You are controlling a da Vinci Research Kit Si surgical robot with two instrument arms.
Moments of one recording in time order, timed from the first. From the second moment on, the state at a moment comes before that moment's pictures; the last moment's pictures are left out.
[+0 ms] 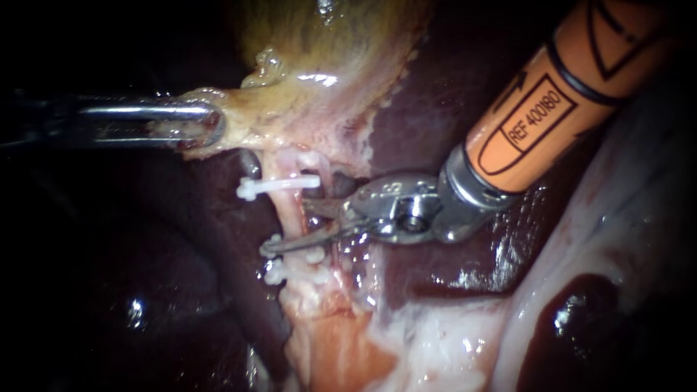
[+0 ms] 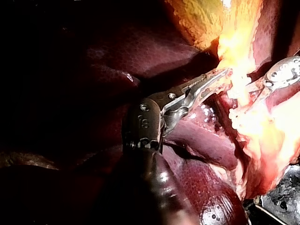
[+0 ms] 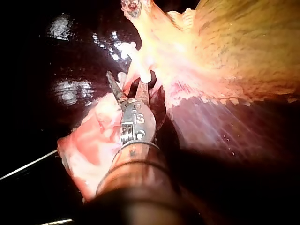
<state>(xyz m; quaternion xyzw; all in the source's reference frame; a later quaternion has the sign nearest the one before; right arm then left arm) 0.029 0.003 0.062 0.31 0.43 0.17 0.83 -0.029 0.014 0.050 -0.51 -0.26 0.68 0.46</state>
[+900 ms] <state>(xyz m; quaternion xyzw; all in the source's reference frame) 0.033 0.003 0.055 0.42 0.52 0.18 0.72 -0.029 0.014 0.050 -0.51 -0.26 0.68 0.46</state>
